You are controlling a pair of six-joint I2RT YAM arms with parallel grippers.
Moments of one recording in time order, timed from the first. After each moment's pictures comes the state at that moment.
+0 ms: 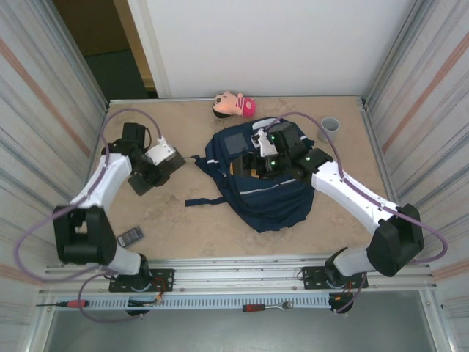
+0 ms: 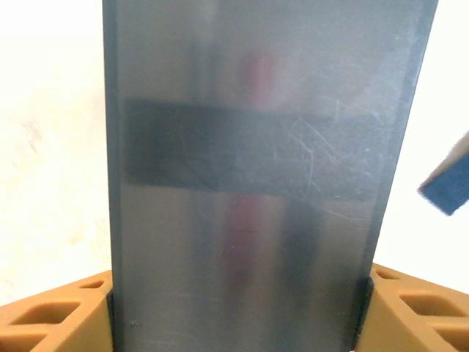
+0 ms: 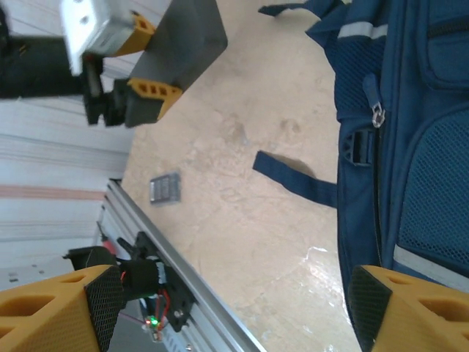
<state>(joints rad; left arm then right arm) -0.08 1.41 1.12 -0.82 0.12 0.77 0.60 1.41 1.17 -0.49 -0.56 0.61</state>
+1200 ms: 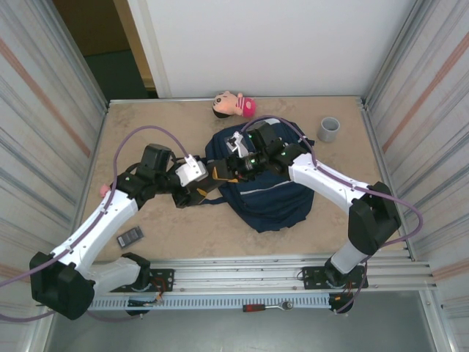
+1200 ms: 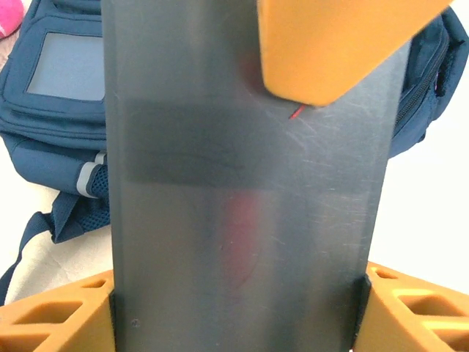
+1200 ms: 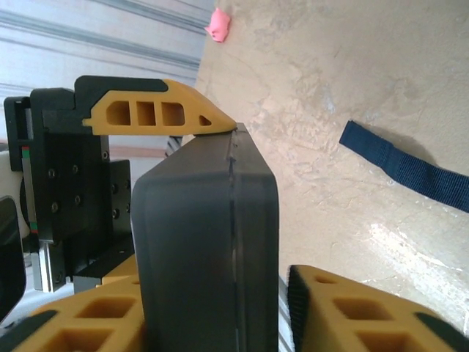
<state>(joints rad) -0.43 1.10 0.92 -0.66 0.42 0.60 0.69 1.61 1.27 -0.40 -0.74 0.70</state>
